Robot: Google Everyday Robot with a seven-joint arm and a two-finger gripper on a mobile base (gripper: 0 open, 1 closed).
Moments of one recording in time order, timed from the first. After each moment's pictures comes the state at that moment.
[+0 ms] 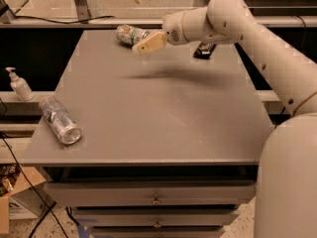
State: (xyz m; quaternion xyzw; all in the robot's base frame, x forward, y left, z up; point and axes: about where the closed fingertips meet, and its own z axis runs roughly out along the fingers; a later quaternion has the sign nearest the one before) arm 0.784 0.014 0.904 -0.44 0.70 0.25 0.51
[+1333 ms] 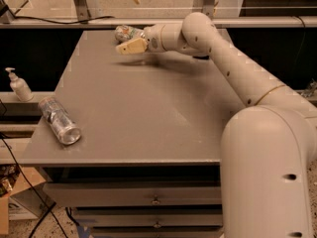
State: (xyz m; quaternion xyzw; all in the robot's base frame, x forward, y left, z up) arm 0.842 0.074 0.859 -0.38 0.70 0.30 0.52
